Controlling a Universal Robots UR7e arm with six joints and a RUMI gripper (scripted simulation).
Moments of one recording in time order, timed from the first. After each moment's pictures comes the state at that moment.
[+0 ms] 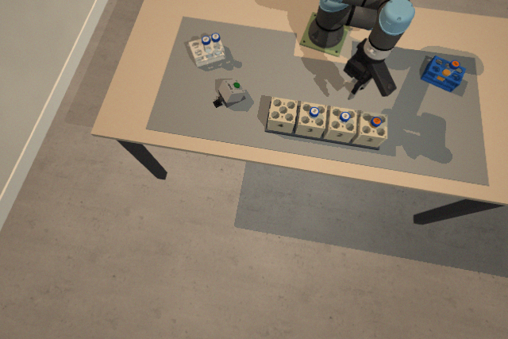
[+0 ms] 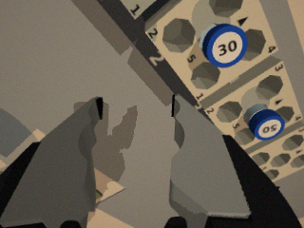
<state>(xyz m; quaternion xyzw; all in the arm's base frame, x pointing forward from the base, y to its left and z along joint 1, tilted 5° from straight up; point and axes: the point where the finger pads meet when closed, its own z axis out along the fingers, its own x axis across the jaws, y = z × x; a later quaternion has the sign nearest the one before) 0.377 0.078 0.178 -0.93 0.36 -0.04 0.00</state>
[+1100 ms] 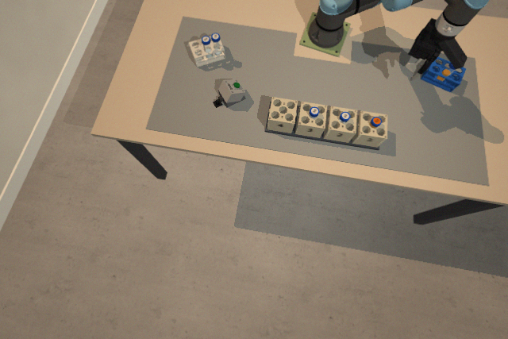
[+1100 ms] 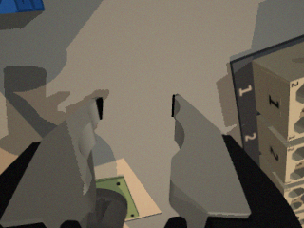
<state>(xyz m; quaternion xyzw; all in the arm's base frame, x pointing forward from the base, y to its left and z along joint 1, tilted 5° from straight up) 0.272 0.296 0.165 -0.98 0.22 -0.04 0.00</state>
